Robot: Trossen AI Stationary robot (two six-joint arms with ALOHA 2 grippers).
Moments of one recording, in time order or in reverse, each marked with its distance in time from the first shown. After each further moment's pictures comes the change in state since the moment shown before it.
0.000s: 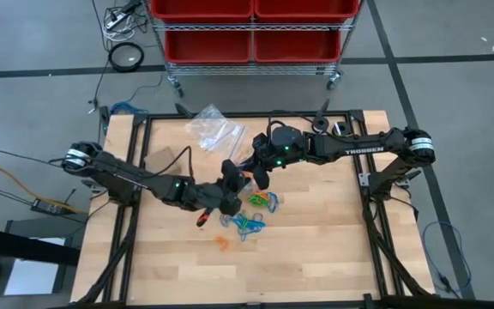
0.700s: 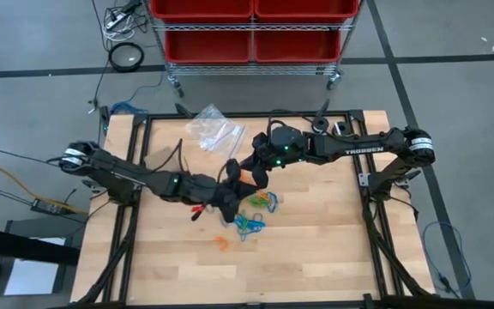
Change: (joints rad) left arm 0.029 -0.020 0.000 0.166 0.320 -0.104; right arm -0.004 0.000 0.000 0.000 0.026 0.000
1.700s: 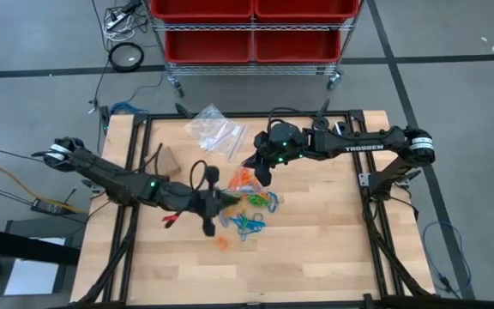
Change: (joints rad) left arm -0.106 -0.194 -0.096 -0.112 -0.039 -0.400; right arm -0.040 -0.001 0.000 -0.110 -0.025 -0.066
